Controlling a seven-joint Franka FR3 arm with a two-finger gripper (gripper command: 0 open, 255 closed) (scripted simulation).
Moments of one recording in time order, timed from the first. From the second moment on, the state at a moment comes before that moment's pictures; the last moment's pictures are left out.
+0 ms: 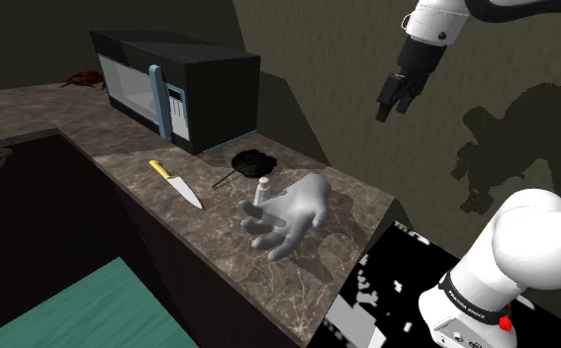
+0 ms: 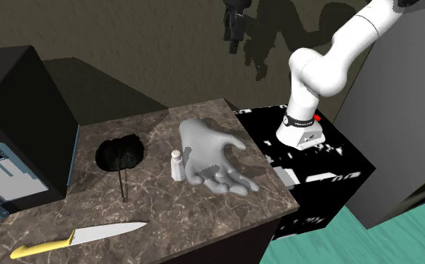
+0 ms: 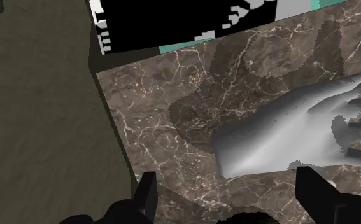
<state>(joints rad) 0.01 -0.77 0.03 -2.33 -0.04 1.65 0.12</state>
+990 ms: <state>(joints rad) 0.10 -0.50 0.07 -2.47 0.06 2.13 0.09</state>
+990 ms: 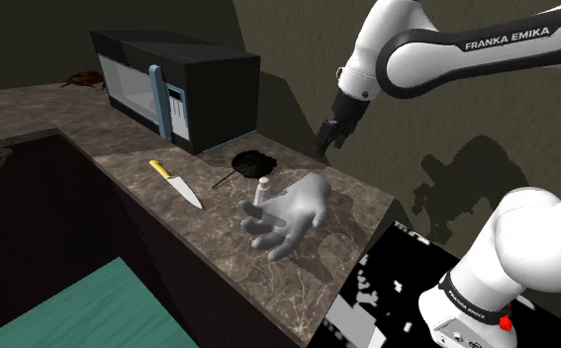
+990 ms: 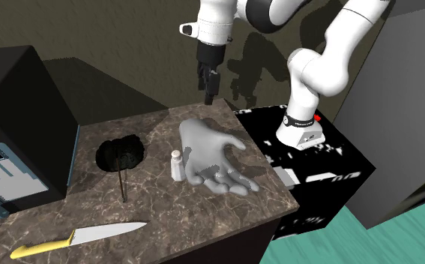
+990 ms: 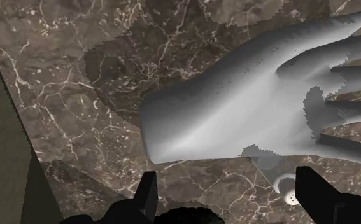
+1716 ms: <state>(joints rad) 0.18 -0.16 0.12 -2.43 0.16 2.50 0.03</state>
